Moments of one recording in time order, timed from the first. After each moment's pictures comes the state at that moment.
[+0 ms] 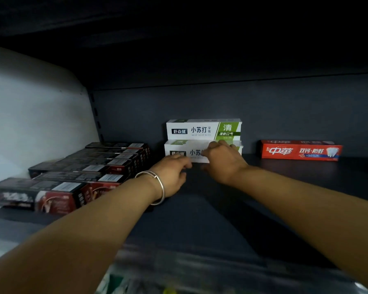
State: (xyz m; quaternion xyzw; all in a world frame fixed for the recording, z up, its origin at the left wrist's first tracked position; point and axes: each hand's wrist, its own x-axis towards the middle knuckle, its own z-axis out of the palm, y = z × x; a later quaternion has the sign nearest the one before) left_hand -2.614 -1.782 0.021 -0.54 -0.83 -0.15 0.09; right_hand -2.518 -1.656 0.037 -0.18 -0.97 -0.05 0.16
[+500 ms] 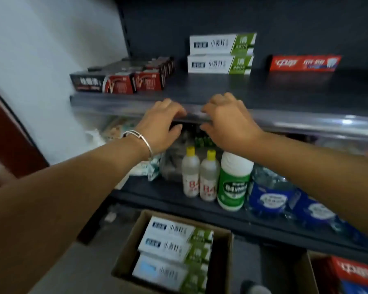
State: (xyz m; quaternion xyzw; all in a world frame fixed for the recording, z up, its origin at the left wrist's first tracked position) left_hand -2.459 -1.967 -0.035 -0.50 -0.83 -0.18 0.16; right_hand -2.348 -1.833 -0.020 -0.09 -0.97 -0.02 0.21
